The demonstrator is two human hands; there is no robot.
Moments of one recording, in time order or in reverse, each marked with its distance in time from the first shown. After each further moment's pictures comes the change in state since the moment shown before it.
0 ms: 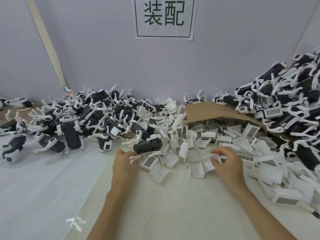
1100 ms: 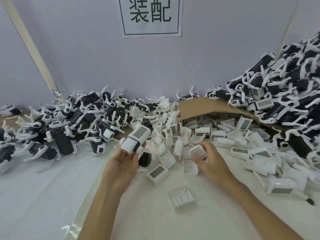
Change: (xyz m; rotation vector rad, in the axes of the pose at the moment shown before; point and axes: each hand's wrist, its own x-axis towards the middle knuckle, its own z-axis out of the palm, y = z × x) left_hand -0.004 0.039 -0.027 -1.702 -0.487 -0.662; right_hand -0.006 -0.012 0.009 -0.019 -0.336 -0.008
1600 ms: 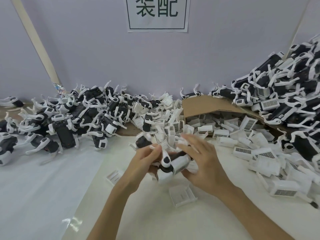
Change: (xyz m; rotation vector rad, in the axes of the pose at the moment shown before) left_hand -0.003 -0.034 0.014 1.145 -0.136 0.235; right_hand -0.014 -0.038 0.016 -0.355 0.135 -0.643
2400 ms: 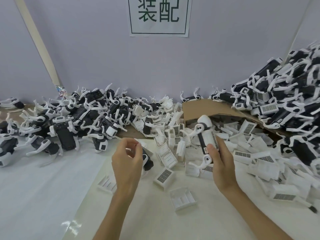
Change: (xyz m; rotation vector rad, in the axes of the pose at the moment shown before) left_hand 0.001 -0.002 -0.003 0.339 0.772 0.282; right_hand -0.001 0.003 -0.014 0.795 0.322 0.535
